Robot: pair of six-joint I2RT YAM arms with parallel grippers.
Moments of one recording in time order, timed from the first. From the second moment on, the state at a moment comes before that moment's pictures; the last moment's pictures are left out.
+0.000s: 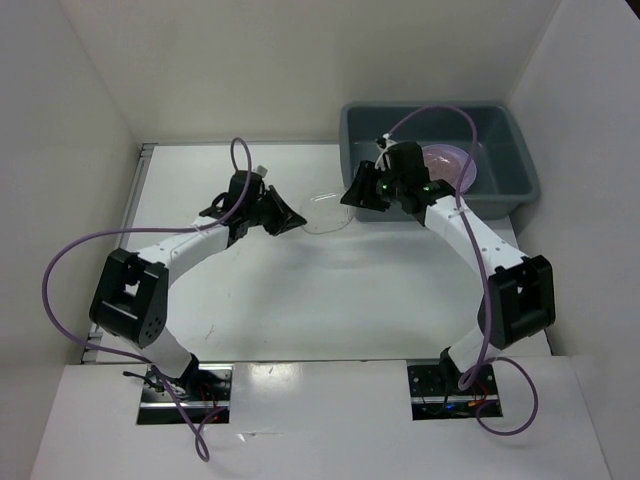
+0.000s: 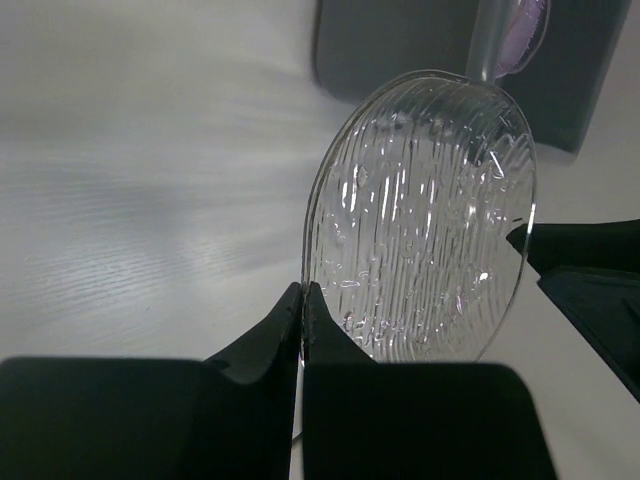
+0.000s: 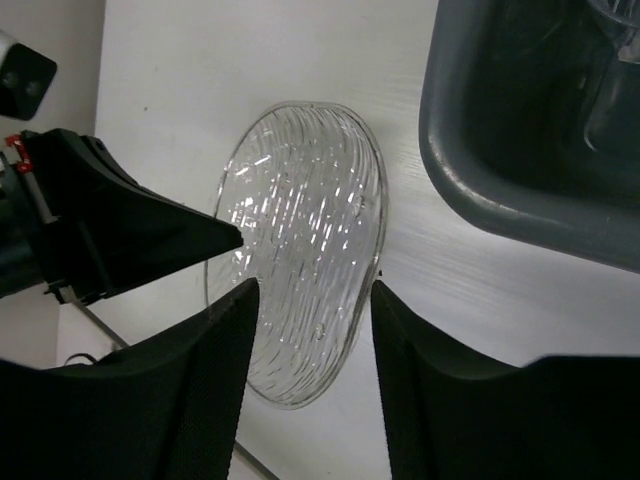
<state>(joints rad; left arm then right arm) -0.38 1.61 1.07 -0.08 0.35 -1.03 0.36 1.54 1.29 -0.36 -0.33 0.53</state>
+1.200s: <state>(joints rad) -0.17 1.45 1.15 -0.11 0.46 -1.01 0.04 1.86 1.80 -0.46 -0.01 0.51</state>
